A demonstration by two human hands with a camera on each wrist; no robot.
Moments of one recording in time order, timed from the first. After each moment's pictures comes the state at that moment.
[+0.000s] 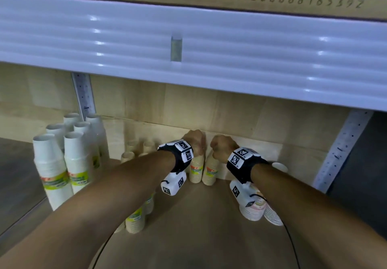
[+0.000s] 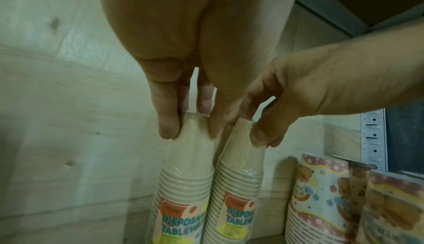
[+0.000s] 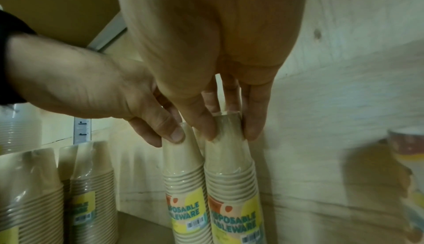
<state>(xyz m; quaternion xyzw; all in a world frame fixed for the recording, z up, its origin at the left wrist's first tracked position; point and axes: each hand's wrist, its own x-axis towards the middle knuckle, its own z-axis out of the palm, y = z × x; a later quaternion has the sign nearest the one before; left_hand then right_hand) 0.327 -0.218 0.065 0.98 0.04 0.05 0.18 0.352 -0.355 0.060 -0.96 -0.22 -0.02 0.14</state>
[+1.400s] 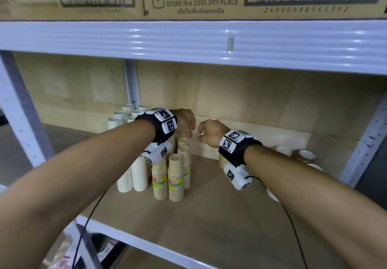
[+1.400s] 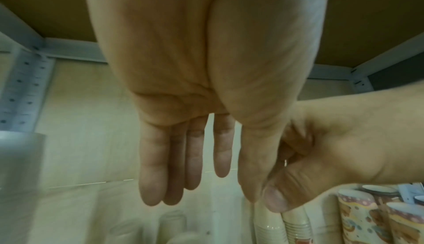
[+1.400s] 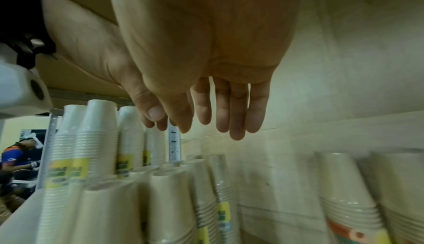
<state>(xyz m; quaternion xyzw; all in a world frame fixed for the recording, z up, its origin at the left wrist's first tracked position) 0.184 -0.131 0.148 1.00 0.06 -0.05 0.03 0.238 -0.267 0.100 -0.92 -0.33 0.01 0.18</state>
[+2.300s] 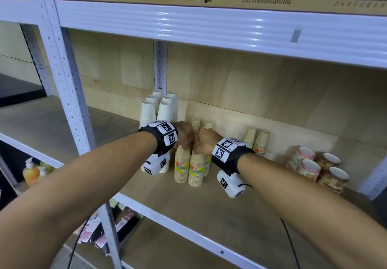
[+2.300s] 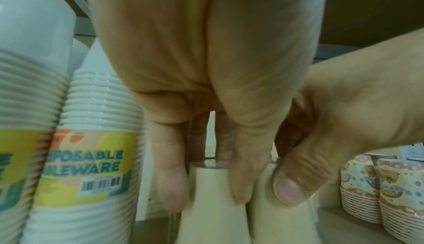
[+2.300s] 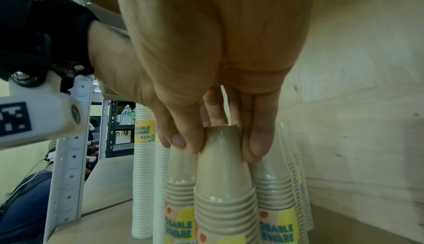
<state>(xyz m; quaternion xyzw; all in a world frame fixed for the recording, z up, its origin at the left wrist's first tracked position) 0.118 -0.084 0.087 0.98 0.11 -0.12 0.08 0.160 -0.205 0.071 -0.90 -0.42 0.06 0.12</state>
